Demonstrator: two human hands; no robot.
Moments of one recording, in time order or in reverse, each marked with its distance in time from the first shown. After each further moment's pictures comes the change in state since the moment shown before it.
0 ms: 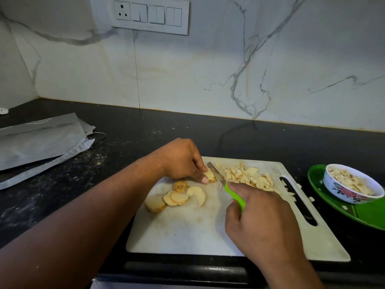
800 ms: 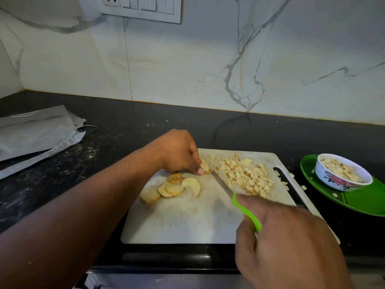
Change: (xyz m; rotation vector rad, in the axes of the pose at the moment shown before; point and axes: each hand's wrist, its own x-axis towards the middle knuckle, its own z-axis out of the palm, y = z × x) left_hand -0.003 0.008 0.003 0.002 0.016 -0.027; right_hand -0.036 -0.005 -0.045 -0.105 -0.083 -0.071
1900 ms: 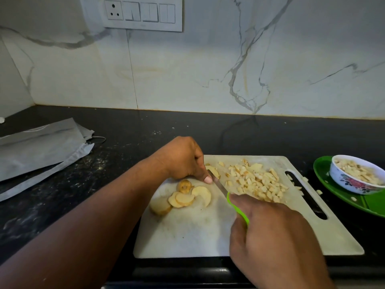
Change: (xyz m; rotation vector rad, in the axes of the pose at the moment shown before) left_hand 0.005 -0.009 -0.003 -0.080 -0.022 -0.017; right_hand 0.019 -0.008 0.027 0.054 -0.020 -0.015
